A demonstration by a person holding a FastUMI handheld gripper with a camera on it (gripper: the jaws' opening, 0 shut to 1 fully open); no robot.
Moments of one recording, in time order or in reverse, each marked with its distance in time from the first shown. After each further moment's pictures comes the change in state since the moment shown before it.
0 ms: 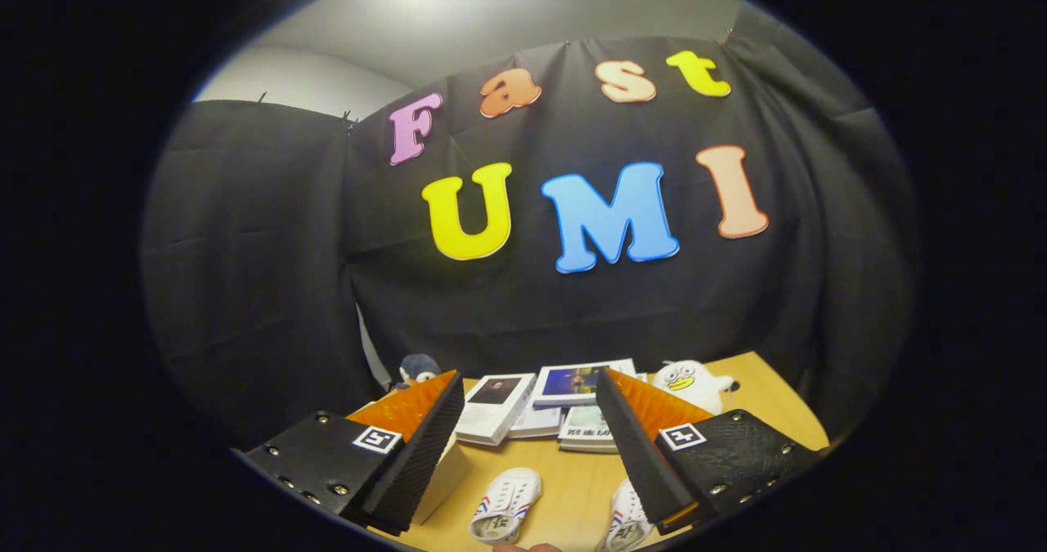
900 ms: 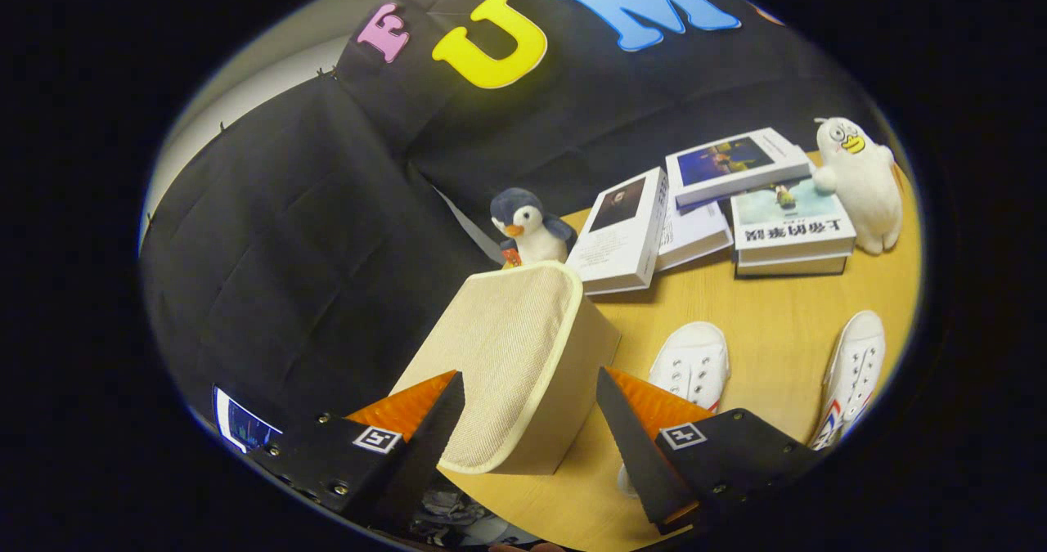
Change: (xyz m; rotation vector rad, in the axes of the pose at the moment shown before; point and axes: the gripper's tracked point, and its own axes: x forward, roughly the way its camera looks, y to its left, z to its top) arm 0.059 0.112 -0.199 0.362 0.583 0.401
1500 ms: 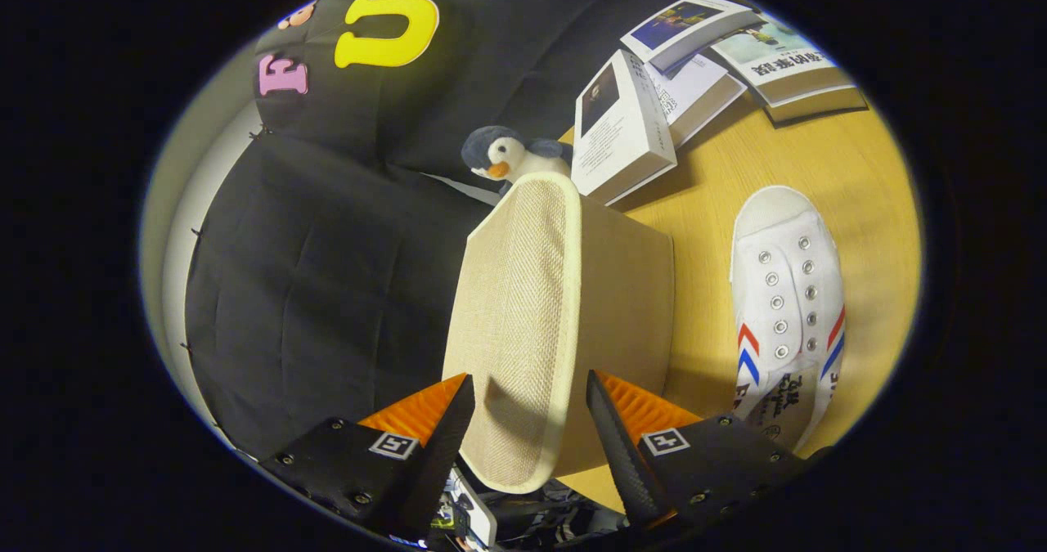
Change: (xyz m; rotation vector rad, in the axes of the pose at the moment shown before) arm 0.047 0.020 -0.032 0.401 0.179 0.176
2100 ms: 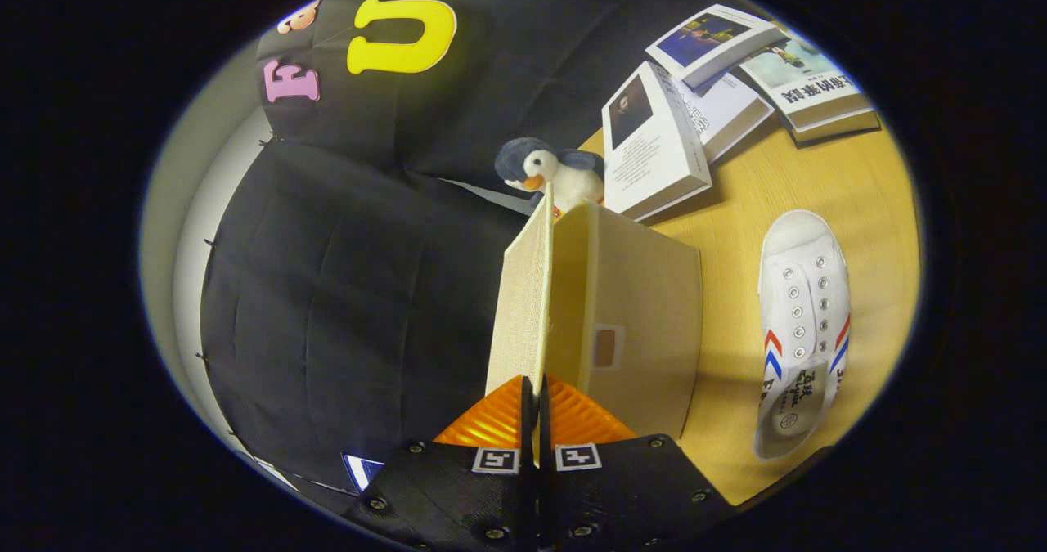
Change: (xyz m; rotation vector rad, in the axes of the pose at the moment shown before) arm -0.016 0.055 0.020 -0.024 -0.017 0.039
